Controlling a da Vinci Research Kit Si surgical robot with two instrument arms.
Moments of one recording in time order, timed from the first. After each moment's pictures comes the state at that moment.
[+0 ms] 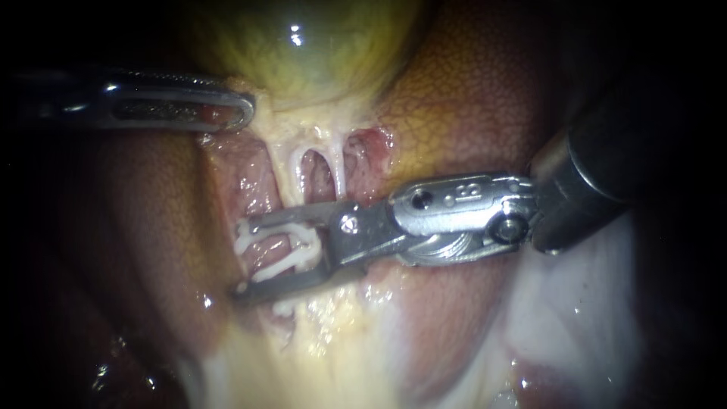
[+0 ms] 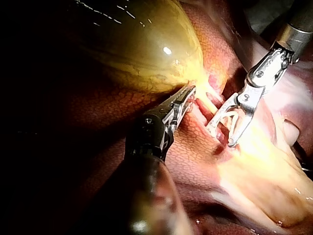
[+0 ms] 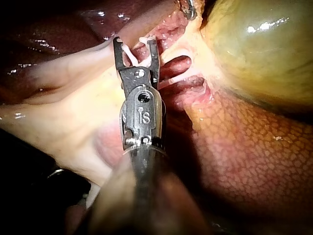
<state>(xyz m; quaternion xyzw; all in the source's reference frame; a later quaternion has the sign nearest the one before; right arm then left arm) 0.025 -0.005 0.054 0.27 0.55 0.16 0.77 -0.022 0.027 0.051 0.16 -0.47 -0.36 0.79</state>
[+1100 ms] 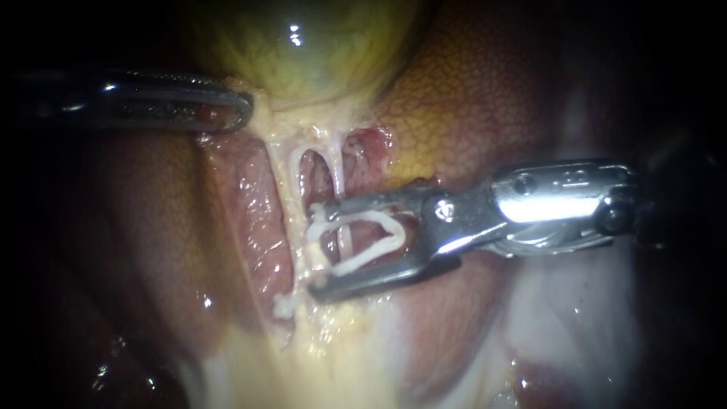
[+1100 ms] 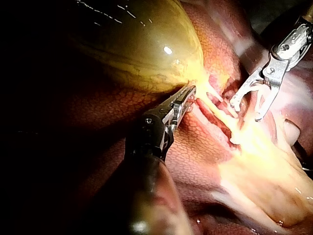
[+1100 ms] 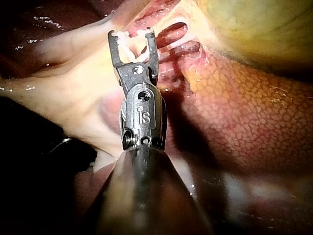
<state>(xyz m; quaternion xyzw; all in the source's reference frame) 0.017 -0.004 0.050 0.29 0.57 0.15 0.75 -0.022 0.027 0.051 0.16 -0.47 -0.36 0.79</state>
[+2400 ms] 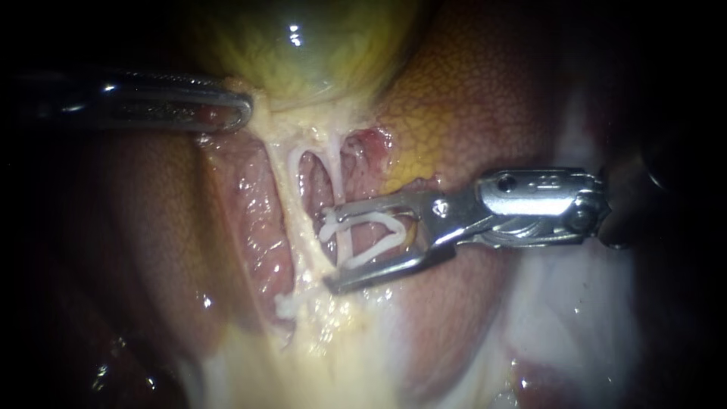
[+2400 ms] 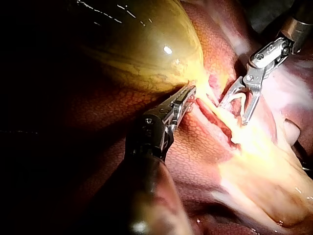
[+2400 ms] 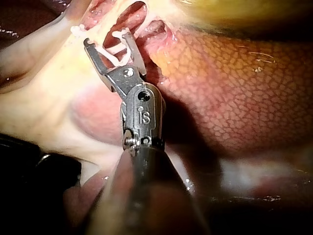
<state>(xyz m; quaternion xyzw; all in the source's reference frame) 0.018 -0.003 0.060 0.38 0.57 0.19 0.70 -0.022 0.027 0.051 0.16 -0.47 -0.36 0.79</state>
